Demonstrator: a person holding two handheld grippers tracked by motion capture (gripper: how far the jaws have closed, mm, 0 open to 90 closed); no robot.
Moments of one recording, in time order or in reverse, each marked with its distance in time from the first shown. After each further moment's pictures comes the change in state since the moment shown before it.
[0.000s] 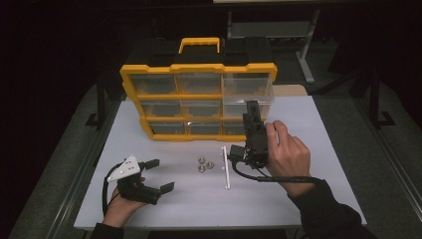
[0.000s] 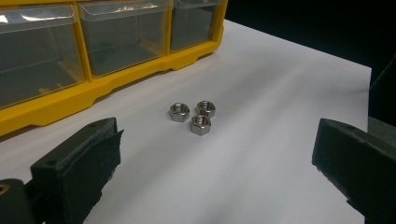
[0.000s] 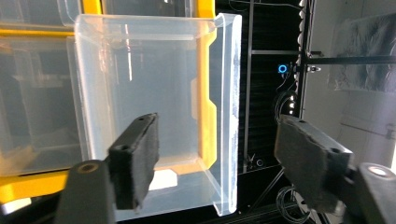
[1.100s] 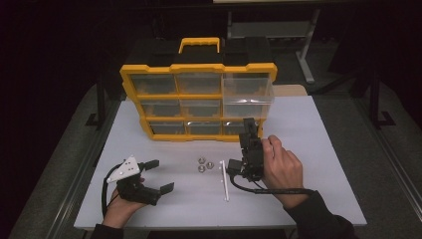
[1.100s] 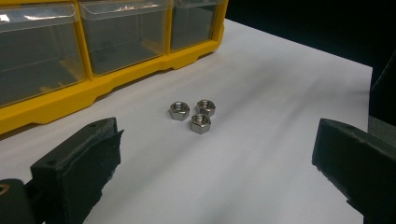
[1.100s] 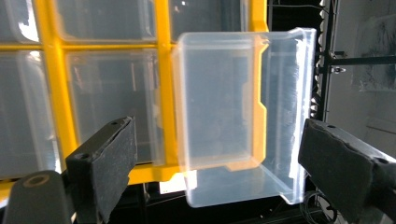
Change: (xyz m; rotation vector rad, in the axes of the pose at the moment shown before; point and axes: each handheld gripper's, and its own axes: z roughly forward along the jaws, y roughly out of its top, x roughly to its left) left arm -0.001 -0.001 -0.001 -0.002 0.007 0.016; right arm 0.039 0.003 -0.021 -0.013 0.080 0.023
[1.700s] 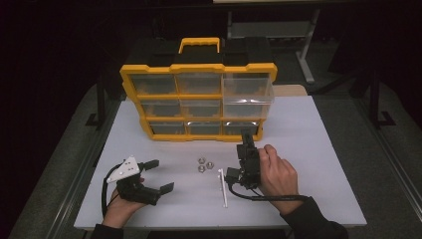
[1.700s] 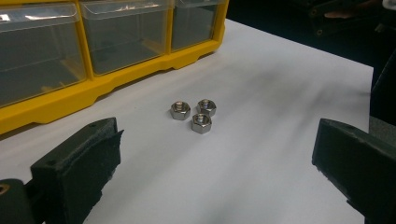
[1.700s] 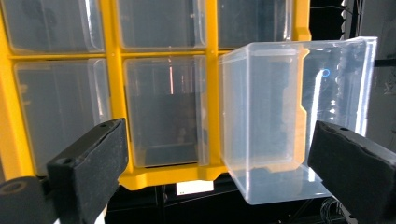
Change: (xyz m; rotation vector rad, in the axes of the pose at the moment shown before) left arm 0.000 0.000 0.000 0.002 0.001 -0.003; right arm 0.028 0.001 -0.009 -0.013 0.055 -0.009
